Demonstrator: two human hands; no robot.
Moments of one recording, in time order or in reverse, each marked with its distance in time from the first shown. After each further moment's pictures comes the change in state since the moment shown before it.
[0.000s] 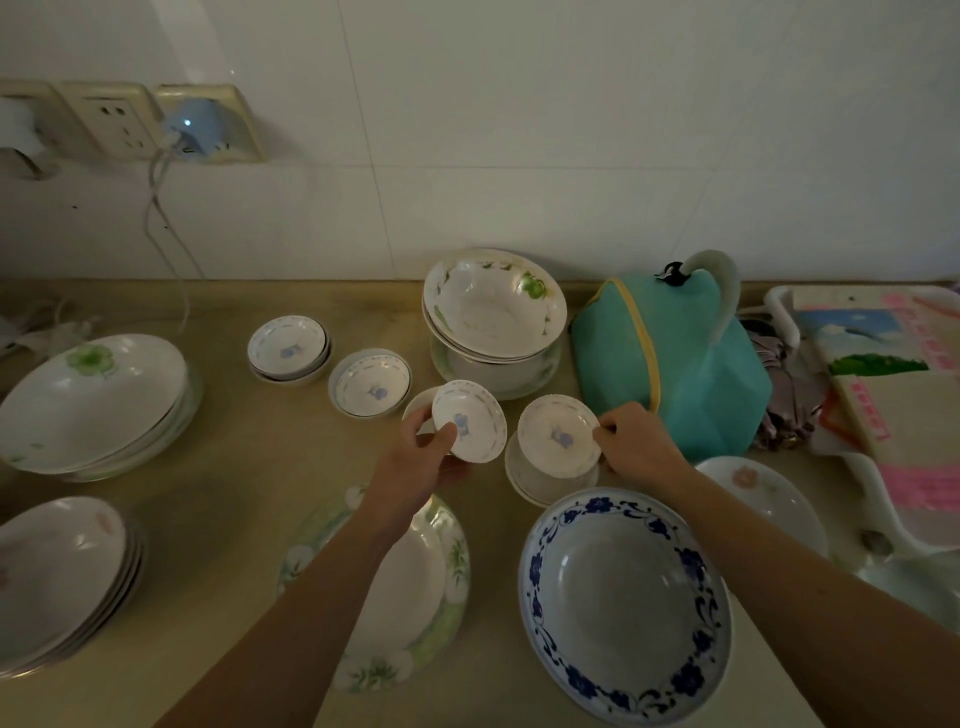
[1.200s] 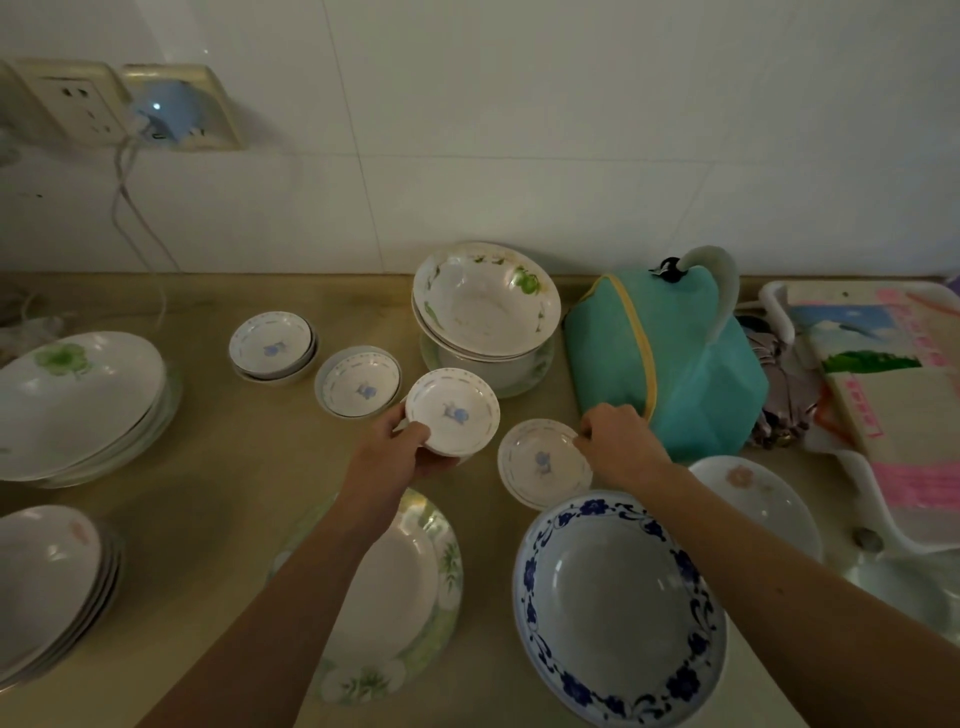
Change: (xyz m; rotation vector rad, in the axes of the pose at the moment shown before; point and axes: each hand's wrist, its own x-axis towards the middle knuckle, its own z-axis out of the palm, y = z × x) left_hand 0.007 0.009 -0.010 -0.093 0.027 -0.079; right_hand 0.008 -0.008 0.009 -0.271 -0.042 -0.001
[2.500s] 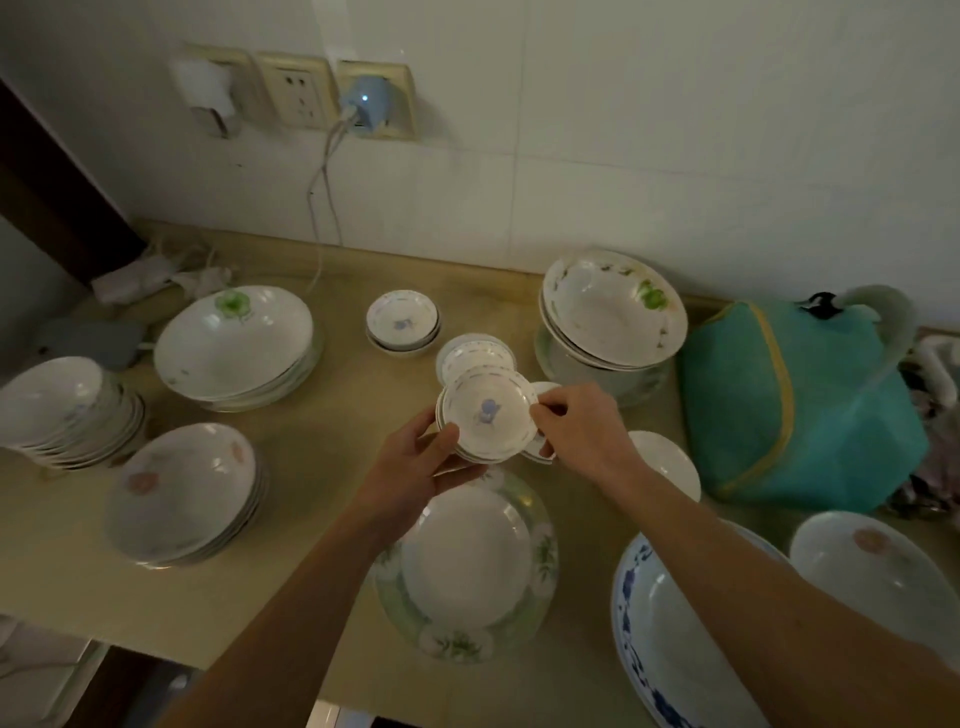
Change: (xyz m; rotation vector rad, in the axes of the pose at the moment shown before) left_hand -0.041 -0.002 -0.095 -0.144 -0.087 0.078; right_hand -0.028 -0.158 0.010 0.464 0.002 -0.275
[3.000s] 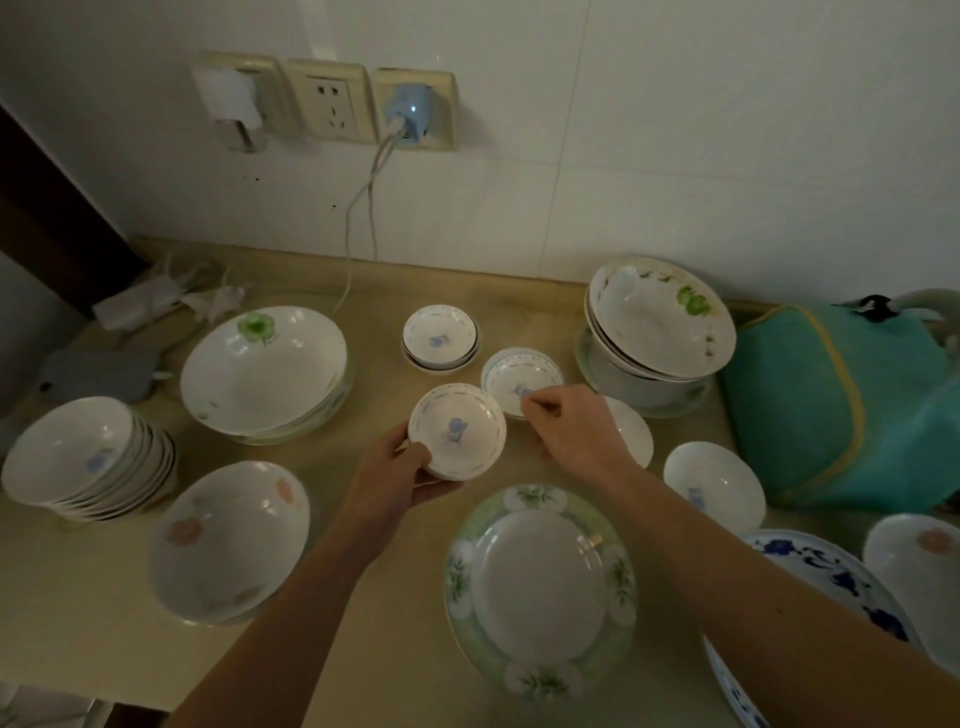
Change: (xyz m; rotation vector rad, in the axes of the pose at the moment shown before) left_hand 0.015 0.029 -0.092 0.028 0.149 -0.072; right_hand 0.032 -0.045 0.064 0.089 0.024 0.015
